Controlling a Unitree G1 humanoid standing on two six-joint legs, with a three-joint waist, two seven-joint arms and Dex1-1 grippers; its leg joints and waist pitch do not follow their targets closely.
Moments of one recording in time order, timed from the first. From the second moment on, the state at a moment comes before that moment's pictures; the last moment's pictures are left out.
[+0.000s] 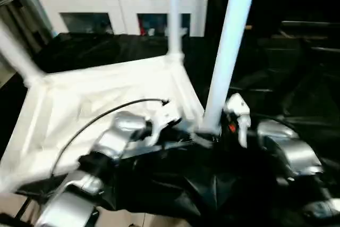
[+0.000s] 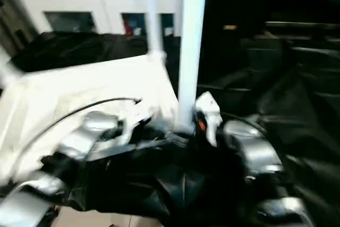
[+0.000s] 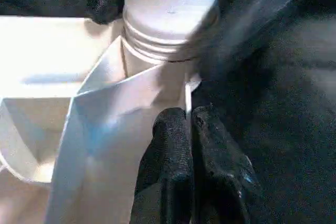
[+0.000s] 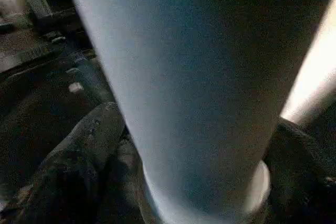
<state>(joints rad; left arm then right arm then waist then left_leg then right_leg) -0.60 0.23 -0.33 0.60 0.00 0.13 -1.20 -0.39 -0.40 0.17 0.32 0.19 0.30 1.10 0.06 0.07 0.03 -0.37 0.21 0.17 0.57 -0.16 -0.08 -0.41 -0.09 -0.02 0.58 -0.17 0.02</state>
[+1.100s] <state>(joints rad) -0.62 0.23 -0.30 0.65 0.02 0.16 -1.13 -0.36 -0.29 0.14 0.32 0.15 0.31 0.87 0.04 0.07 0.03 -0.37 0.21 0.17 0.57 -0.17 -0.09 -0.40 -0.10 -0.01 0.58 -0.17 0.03</state>
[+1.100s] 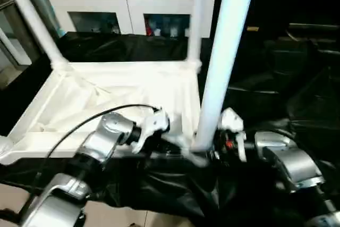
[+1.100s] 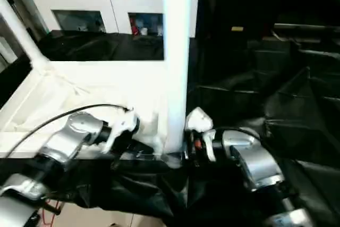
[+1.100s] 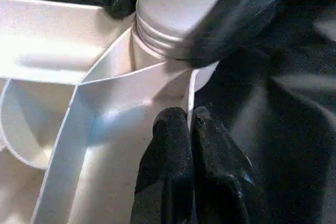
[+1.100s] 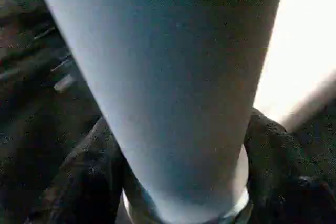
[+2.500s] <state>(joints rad) -0.62 0.30 -0.36 0.60 -0.01 0.11 -1.39 -0.37 -0.45 0.23 0.27 0.20 0.30 1.25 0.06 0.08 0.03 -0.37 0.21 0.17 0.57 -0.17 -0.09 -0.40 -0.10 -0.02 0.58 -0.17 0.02</state>
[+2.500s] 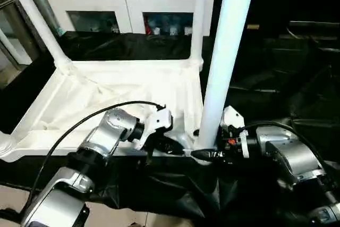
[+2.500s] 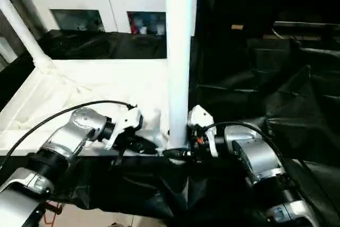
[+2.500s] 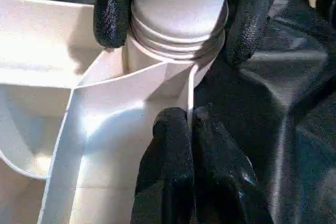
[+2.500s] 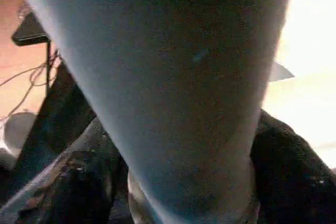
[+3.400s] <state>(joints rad) -0.70 0.10 -0.25 0.76 0.06 0.20 -0.85 -0.48 -0.13 0.02 0.51 0.10 0.27 0.50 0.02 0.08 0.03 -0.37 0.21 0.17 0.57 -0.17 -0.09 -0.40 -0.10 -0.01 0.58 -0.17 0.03</state>
